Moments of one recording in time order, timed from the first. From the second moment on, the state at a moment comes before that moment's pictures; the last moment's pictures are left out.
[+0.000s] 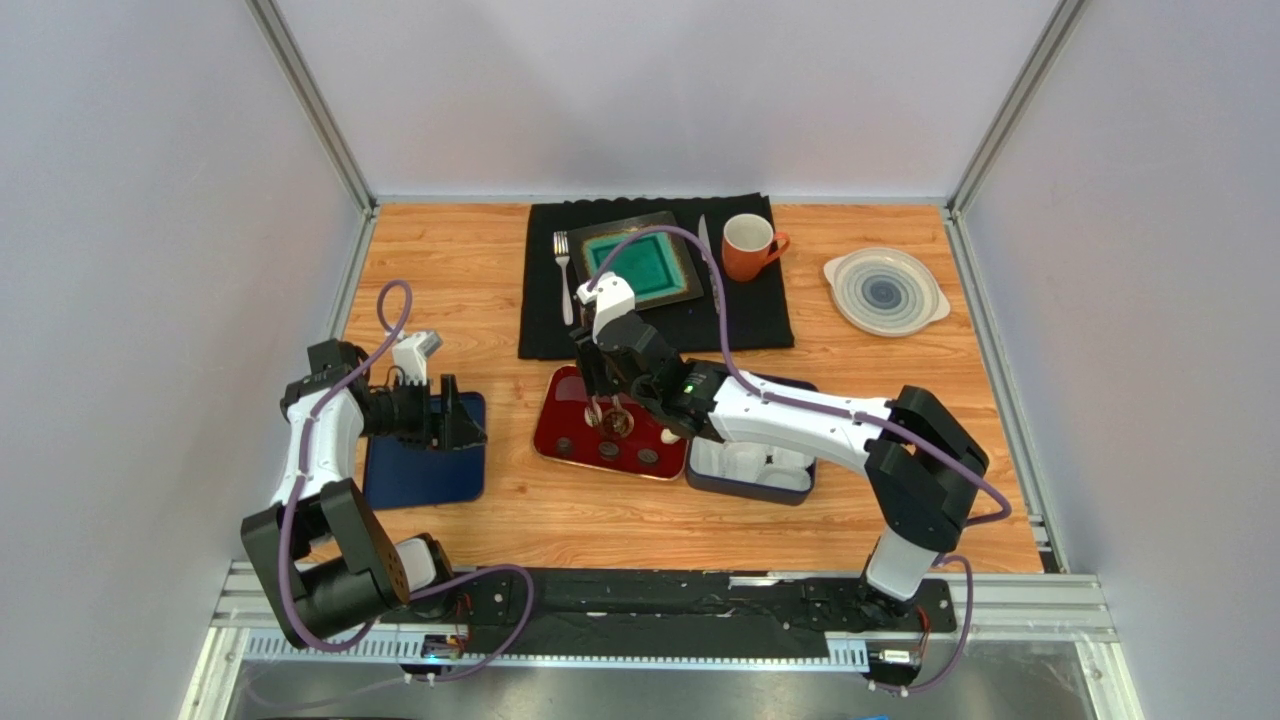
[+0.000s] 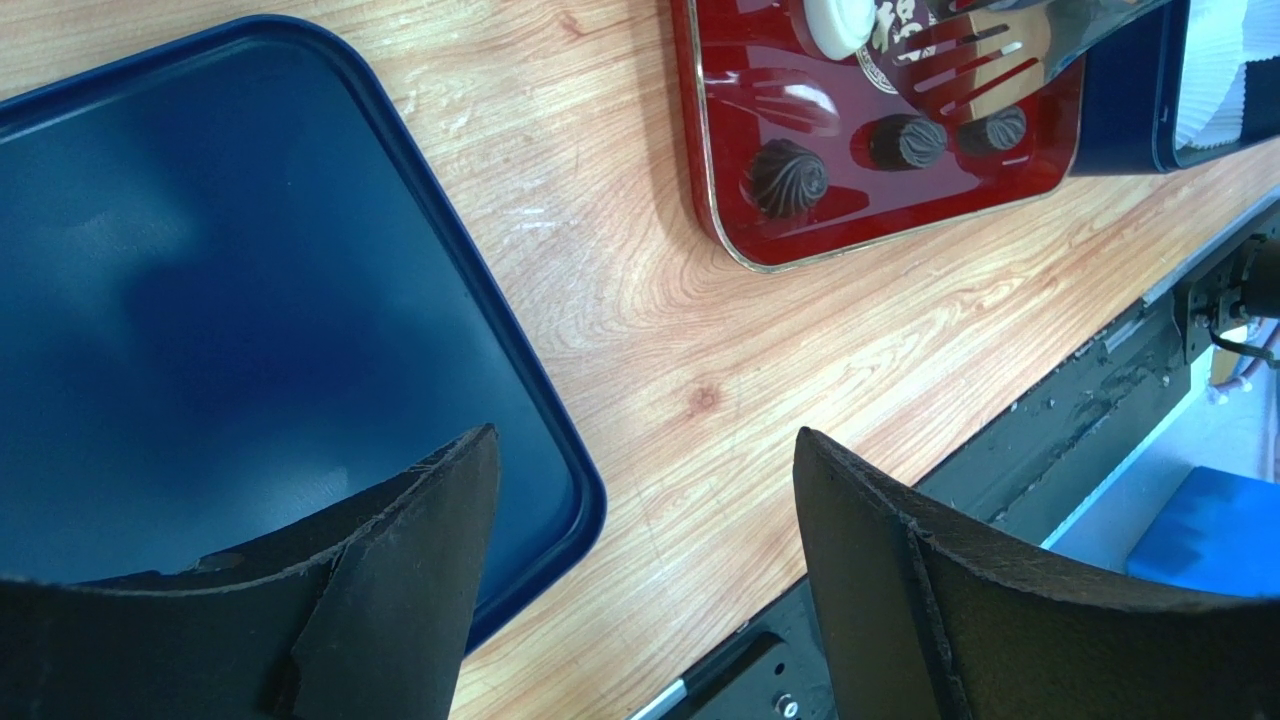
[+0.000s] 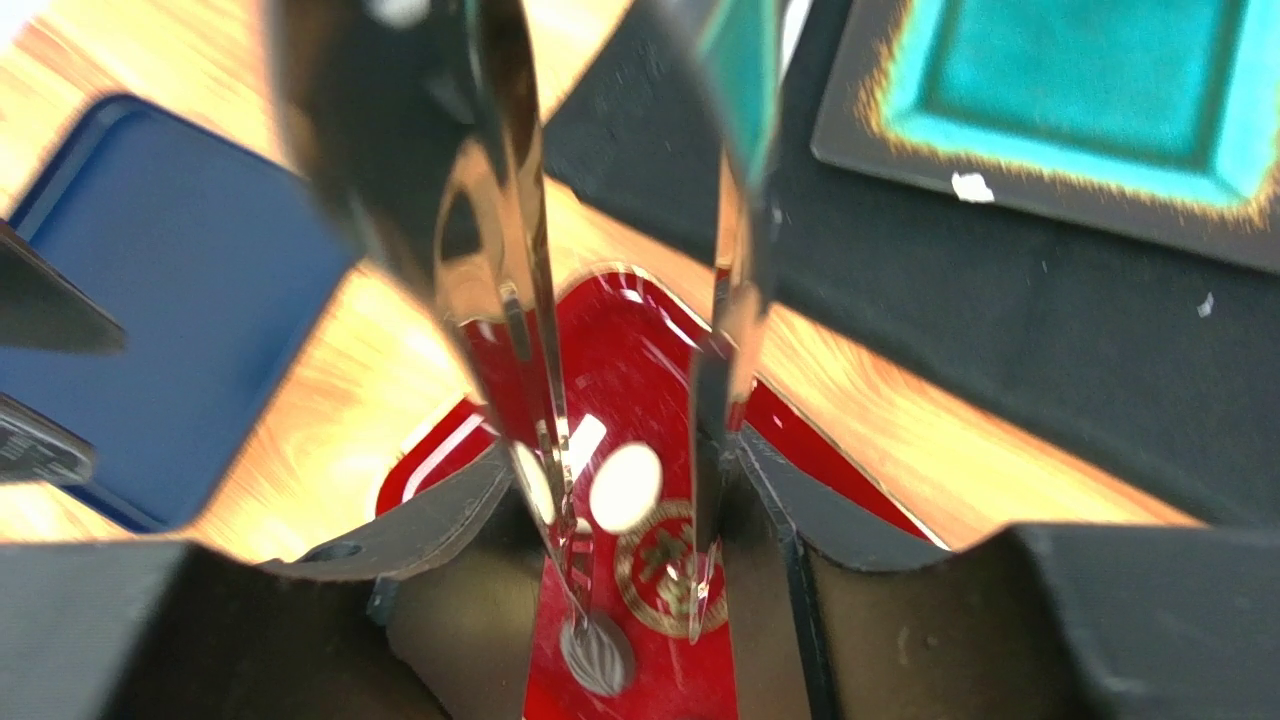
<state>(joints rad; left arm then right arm) 0.42 1.22 0.75 -0.91 0.81 0.51 1.01 1.71 1.22 0.02 0.33 0.29</state>
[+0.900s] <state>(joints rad) 0.43 1.23 0.75 -0.91 0.81 0.52 1.01 1.77 1.25 0.09 0.33 0.27</state>
